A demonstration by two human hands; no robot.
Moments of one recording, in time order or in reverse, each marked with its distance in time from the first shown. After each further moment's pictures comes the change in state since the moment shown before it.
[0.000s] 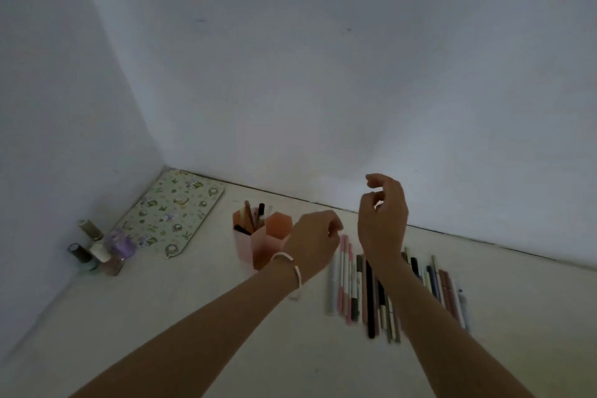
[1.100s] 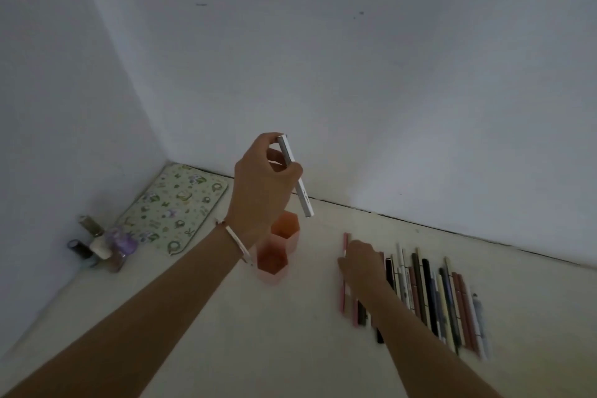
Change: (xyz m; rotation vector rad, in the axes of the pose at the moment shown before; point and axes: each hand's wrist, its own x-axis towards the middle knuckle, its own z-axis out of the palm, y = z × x) left_hand 0.007 0.011 -0.106 -0.418 0.449 -0.123; right_hand -0.043 0.080 0.036 -0.831 -0.800 0.247
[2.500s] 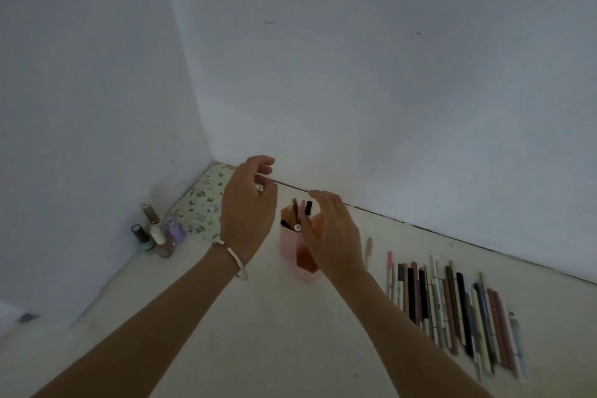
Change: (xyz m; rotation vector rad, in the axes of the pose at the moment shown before) left_hand -0.014 -0.063 -0.065 0.169 0.244 0.110; right_hand -0.048 -0.121 -0.026 0.457 0.698 -0.684
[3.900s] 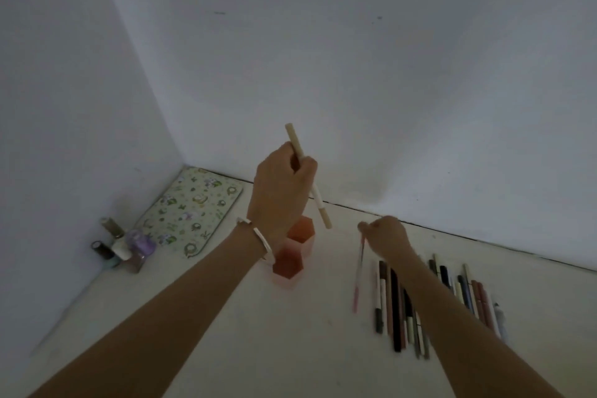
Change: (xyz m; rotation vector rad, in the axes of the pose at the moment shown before) left_hand 0.010 0.065 0.064 -0.088 -0.247 -0.008; right_hand 0.012 0.135 -0.049 -0.131 -0.447 0.840
